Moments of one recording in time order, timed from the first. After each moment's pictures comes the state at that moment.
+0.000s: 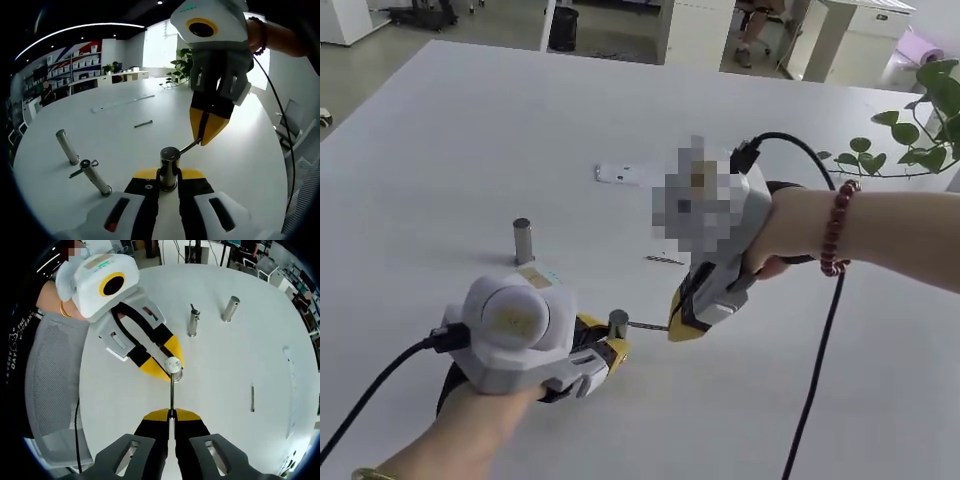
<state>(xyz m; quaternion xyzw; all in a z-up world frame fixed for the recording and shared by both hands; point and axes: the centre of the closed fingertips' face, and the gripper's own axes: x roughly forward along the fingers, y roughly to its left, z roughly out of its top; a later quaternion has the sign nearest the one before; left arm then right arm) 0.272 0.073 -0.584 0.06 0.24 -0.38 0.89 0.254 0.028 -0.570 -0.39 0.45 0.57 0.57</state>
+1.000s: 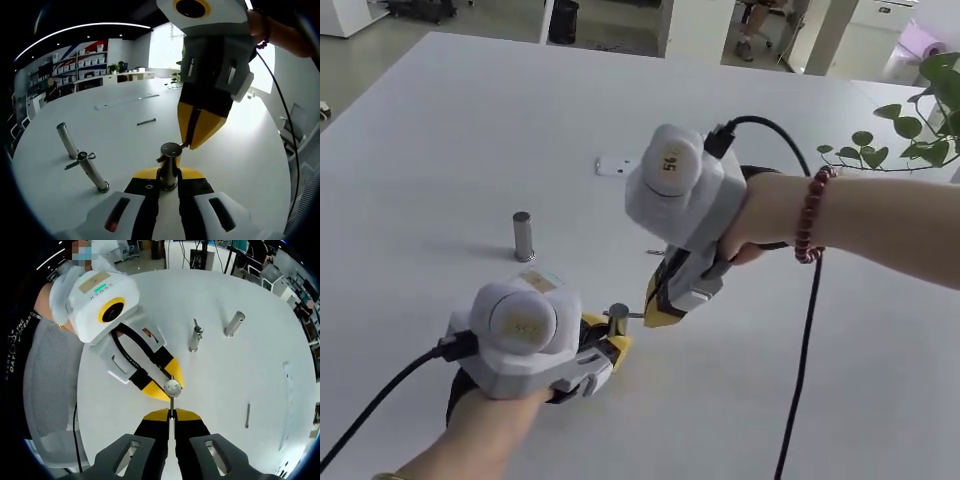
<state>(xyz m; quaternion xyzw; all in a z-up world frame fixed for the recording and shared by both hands) 0.274 0.072 -0.591 0.05 0.24 -0.36 0.90 0.257 0.052 -0.571 -0.41 0.42 0.58 0.56</state>
